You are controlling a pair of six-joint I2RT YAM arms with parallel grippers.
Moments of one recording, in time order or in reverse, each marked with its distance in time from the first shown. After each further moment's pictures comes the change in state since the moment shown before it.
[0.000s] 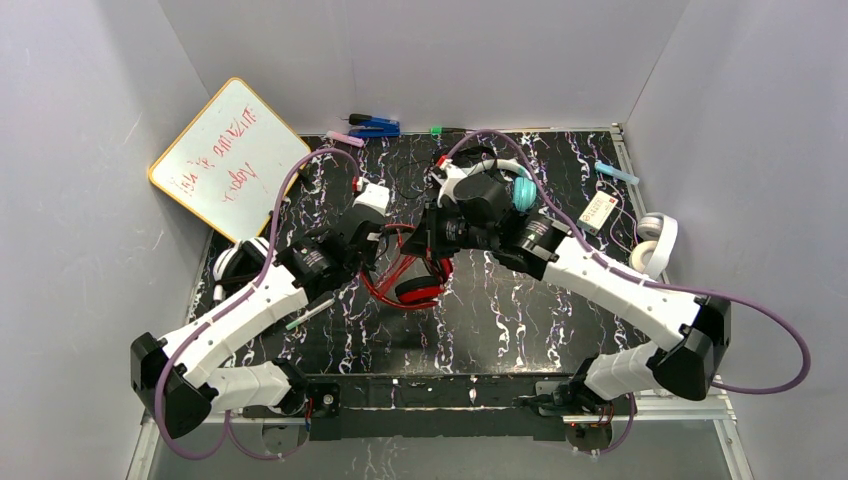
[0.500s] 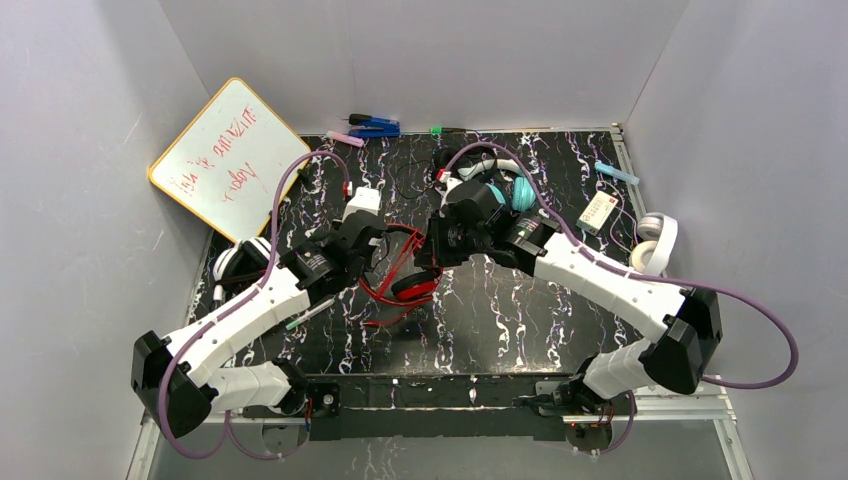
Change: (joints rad) left arm 0.000 -0.001 -0.063 0.022 -0.109 -0.109; right arm -0.024 0.039 -0.011 -0.164 0.037 -0.002
